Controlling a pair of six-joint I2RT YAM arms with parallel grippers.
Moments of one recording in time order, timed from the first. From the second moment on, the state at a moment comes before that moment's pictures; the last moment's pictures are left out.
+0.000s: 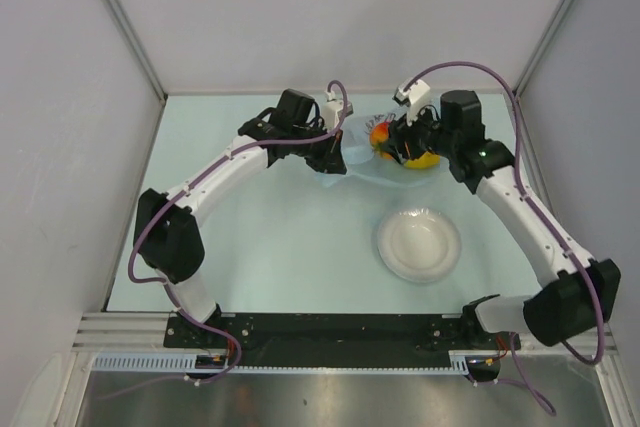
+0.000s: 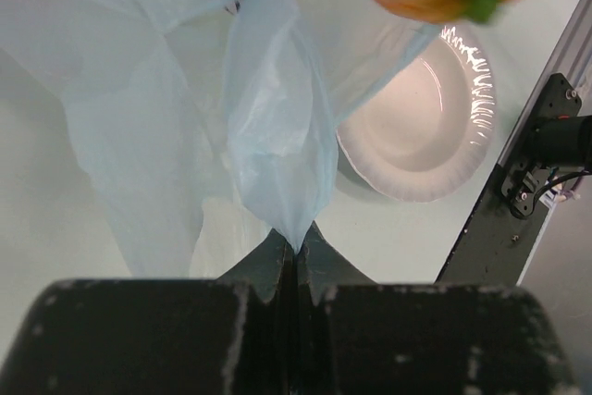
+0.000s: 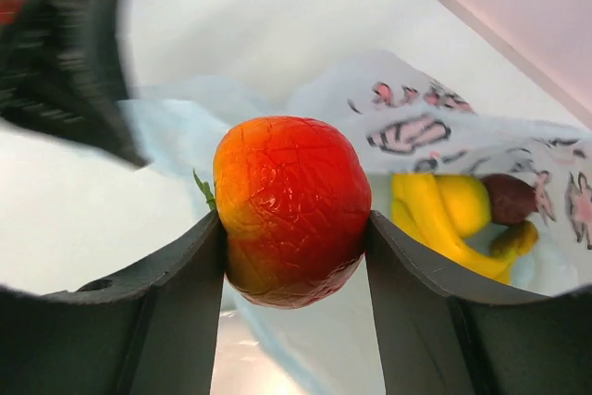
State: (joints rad) left arm -0.57 1.73 1.55 -0.59 0.55 -0.04; right arm 0.36 1.35 1.28 -0.37 -0.34 -0.26
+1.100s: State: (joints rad) left arm -0.57 1.75 1.55 -0.62 0.53 0.02; right arm 0.17 1.83 1.25 -1.25 -0.77 -0.76
